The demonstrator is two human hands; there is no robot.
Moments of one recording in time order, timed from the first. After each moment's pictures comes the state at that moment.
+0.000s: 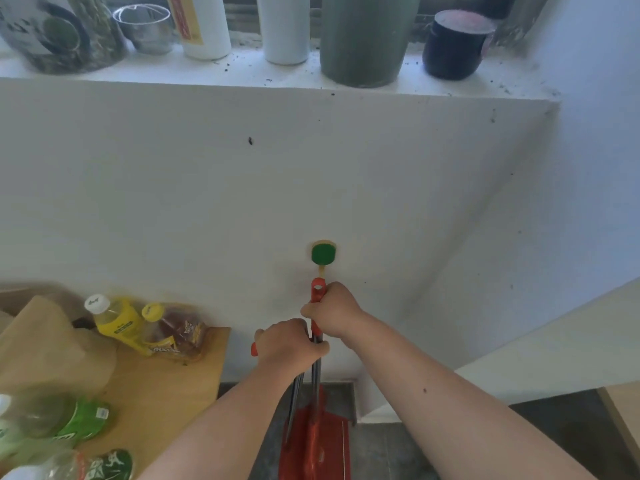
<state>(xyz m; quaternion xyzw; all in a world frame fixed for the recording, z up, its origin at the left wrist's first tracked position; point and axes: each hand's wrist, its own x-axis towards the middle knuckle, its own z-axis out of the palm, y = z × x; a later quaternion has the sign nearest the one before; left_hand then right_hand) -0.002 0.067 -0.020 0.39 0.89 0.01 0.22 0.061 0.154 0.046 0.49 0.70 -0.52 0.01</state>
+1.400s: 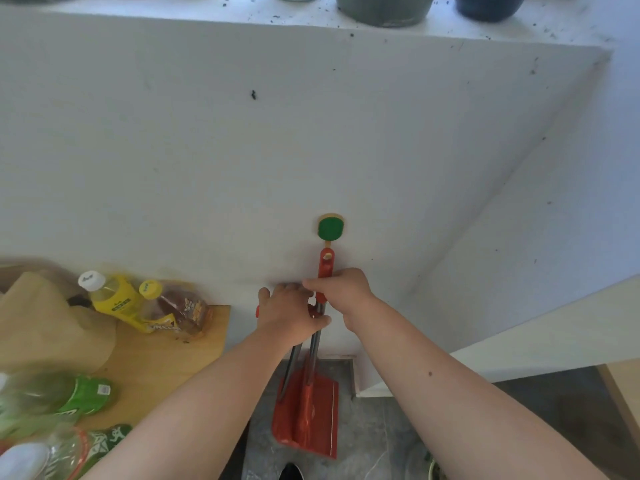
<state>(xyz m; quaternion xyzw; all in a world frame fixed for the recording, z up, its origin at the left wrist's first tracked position) -0.027 0.074 -0.044 0.48 0.86 0.01 0.17 0.064 0.153 0.027 0.58 0.56 -0.59 -0.08</state>
